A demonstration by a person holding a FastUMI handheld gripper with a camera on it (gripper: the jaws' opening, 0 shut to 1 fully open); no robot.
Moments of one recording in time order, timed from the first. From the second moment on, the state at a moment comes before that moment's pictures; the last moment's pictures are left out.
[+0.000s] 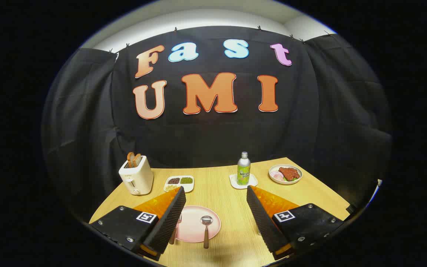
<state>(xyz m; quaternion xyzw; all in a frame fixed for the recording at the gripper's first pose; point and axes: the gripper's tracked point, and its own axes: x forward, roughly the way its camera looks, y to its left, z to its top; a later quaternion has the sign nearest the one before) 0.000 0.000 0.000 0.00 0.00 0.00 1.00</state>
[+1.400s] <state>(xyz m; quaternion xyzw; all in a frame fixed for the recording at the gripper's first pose) 0.006 0.014 -0.017 -0.02 0.00 0.00 1.00</state>
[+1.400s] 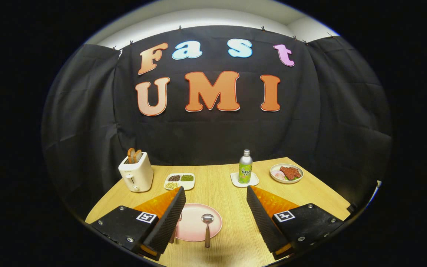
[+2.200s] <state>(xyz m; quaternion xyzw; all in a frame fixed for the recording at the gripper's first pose) 0.077 0.041 -0.157 -0.09 0.13 0.03 0.99</state>
